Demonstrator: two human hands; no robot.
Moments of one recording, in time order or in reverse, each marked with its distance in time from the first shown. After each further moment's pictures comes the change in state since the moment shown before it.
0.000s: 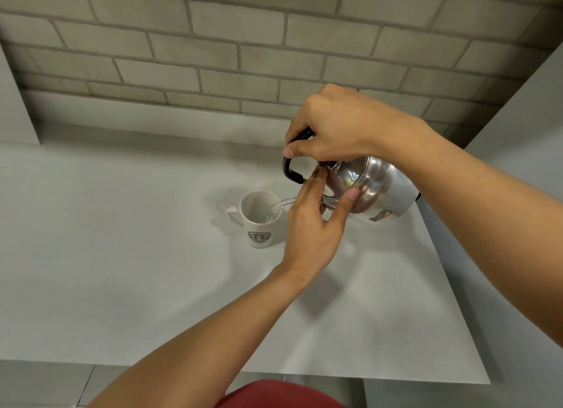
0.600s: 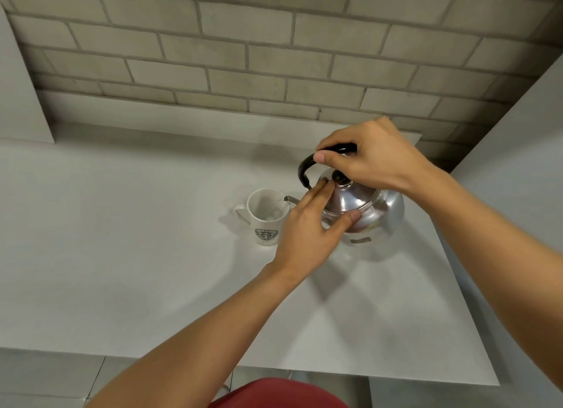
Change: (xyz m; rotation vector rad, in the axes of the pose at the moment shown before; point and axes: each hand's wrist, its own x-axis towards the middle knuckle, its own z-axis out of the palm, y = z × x) left_hand -0.005 -0.019 -0.020 0.311 -0.219 -0.018; right_hand -0.047 0.029 0.050 0.241 0.271 0.131
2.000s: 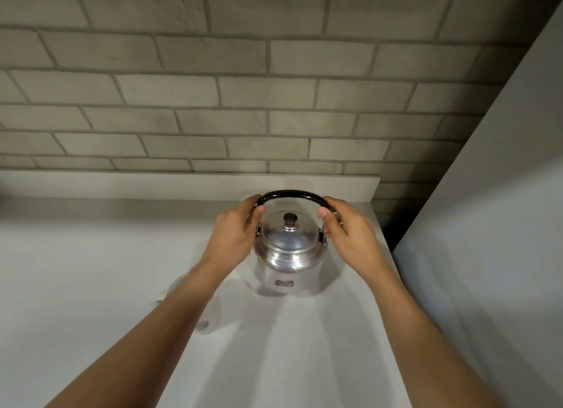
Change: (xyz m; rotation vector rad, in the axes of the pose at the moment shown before) left_hand 0.156 -0.019 0.010 0.249 -0.018 -0.014; right_hand -0.030 0.174 0.066 0.463 0.315 0.375
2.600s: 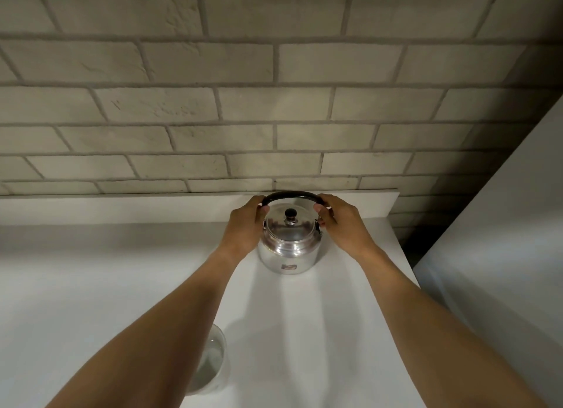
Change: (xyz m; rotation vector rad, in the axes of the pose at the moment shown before) left_hand 0.119 -0.082 0.048 -0.109 -0.111 -0.196; right_hand 0.111 0.067 0.064 -0.016 -0.081 0.155
